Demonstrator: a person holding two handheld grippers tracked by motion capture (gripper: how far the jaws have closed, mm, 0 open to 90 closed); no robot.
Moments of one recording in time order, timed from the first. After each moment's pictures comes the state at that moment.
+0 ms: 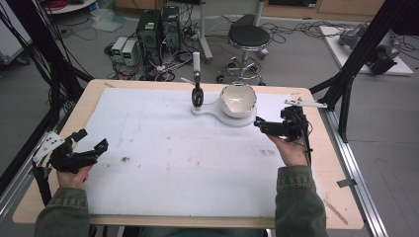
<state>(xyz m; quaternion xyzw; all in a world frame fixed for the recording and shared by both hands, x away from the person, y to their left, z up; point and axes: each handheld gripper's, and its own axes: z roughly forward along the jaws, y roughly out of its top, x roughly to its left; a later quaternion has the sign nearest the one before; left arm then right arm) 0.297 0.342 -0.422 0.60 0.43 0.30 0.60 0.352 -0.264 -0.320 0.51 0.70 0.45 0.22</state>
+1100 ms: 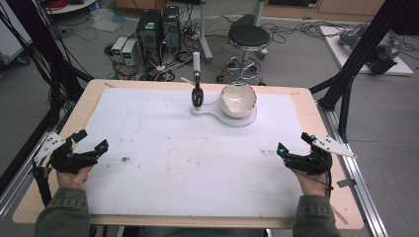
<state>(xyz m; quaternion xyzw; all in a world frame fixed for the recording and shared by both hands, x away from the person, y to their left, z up) 0.296 0.342 -0.422 0.61 0.43 0.30 0.59 0.289 -0.331 -0.390 0.44 0.66 0.53 0.30</state>
